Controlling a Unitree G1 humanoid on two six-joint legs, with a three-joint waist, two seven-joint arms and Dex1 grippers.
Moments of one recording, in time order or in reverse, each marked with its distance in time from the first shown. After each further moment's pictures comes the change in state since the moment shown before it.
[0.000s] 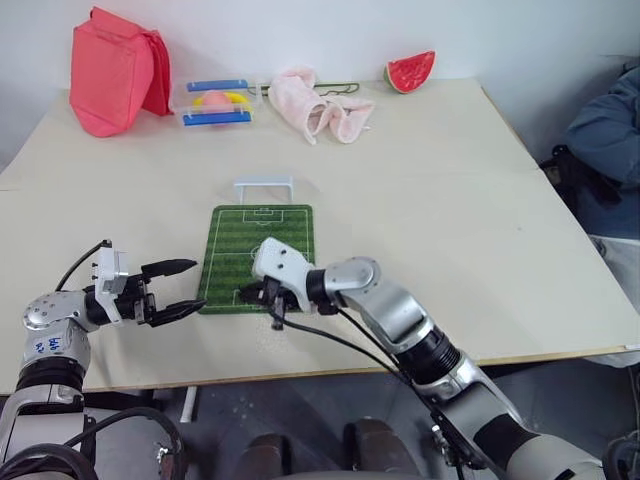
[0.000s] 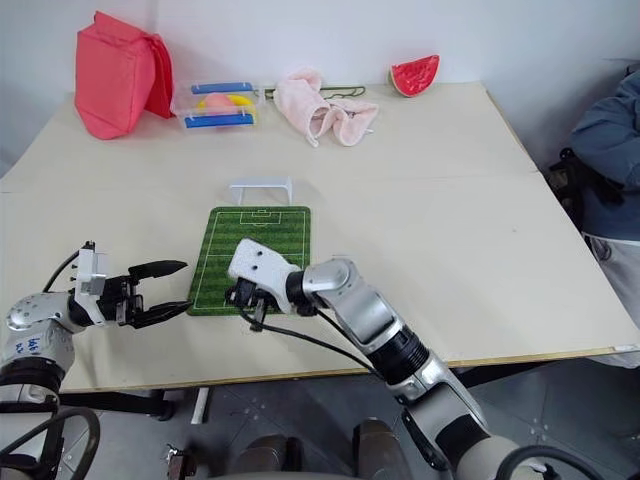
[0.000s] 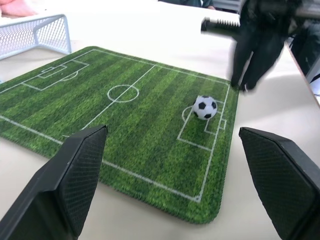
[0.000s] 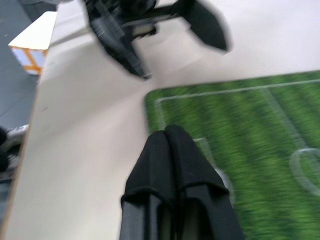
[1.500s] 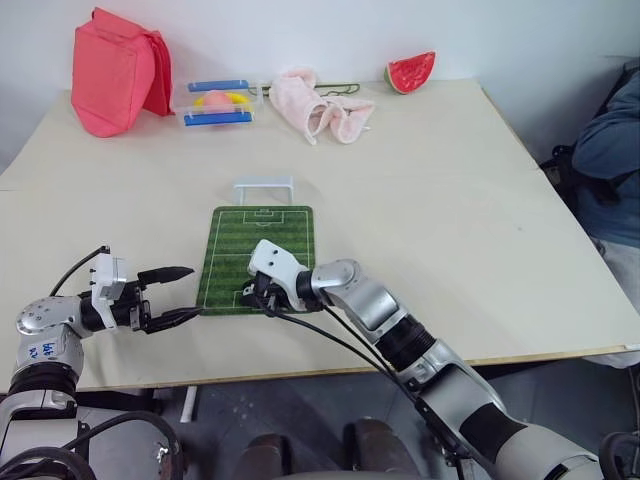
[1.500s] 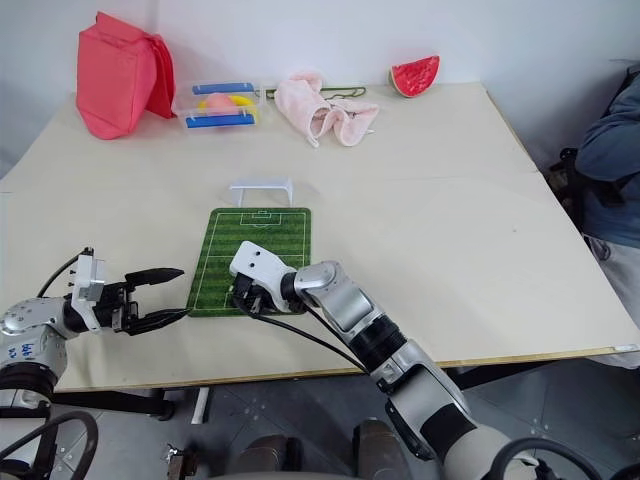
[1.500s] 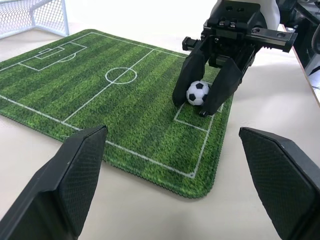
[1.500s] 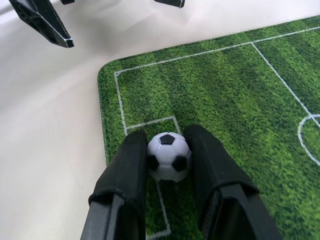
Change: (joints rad) left arm 0.013 0.024 -0.008 0.035 0.022 -0.017 0.000; right arm -0.102 0.078 -0.022 0.341 -0.004 -0.112 -0.069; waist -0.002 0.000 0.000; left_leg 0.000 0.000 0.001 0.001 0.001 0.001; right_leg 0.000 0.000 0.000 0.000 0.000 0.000
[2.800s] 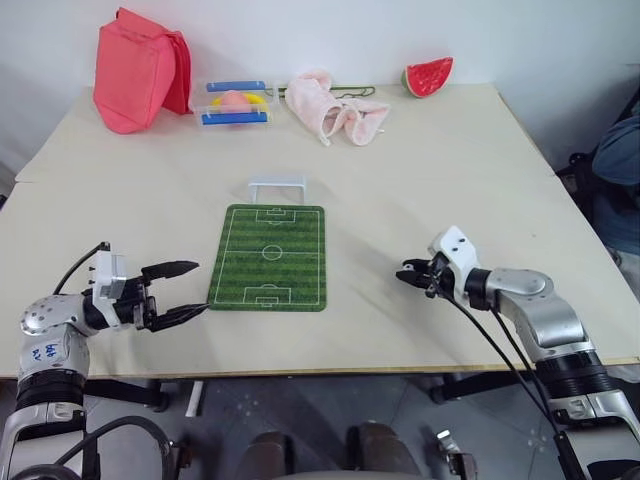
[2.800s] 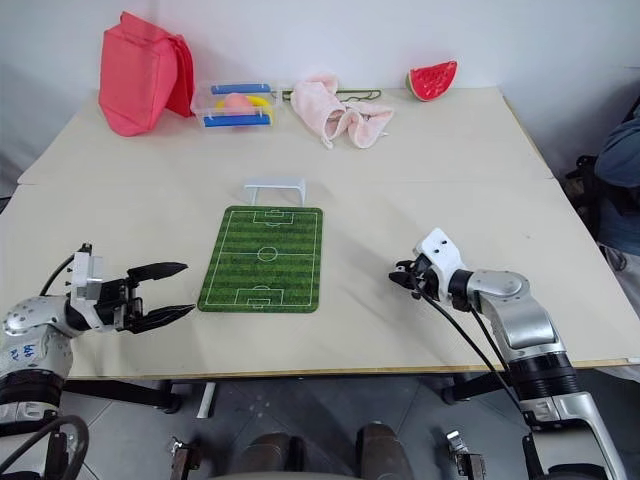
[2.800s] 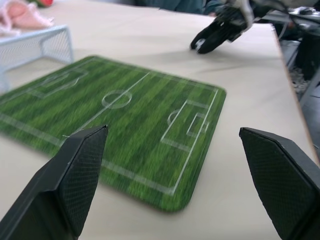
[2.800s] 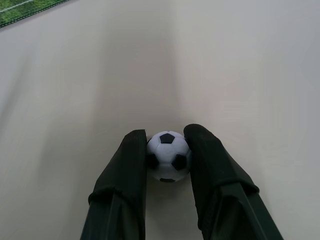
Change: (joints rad) left arm 0.077 -0.074 0.197 -0.186 0.102 0.110 0.000; right arm 0.348 -0.638 -0.403 -0.271 0.176 -0.030 0.055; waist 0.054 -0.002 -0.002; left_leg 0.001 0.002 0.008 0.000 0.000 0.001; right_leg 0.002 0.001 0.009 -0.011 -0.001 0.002
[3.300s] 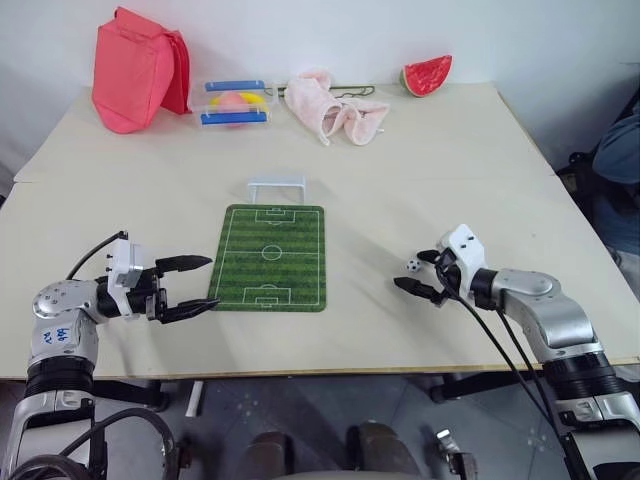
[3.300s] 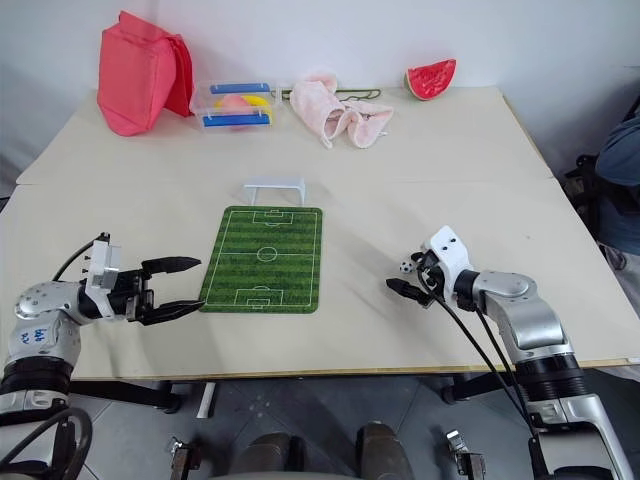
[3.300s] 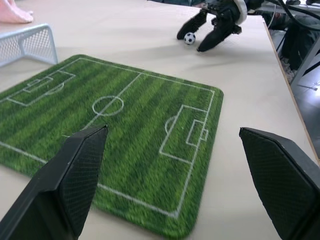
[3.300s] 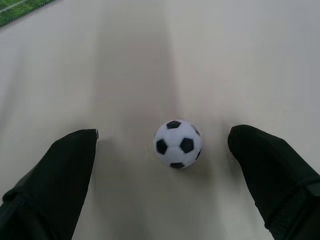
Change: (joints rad) left arm -0.033 -0.026 -0.021 -0.091 0.057 0.079 0.000; right arm 0.006 -0.020 -0.013 0.047 0.054 0.005 -0.048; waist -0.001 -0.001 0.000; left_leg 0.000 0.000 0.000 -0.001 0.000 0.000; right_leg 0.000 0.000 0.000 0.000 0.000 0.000
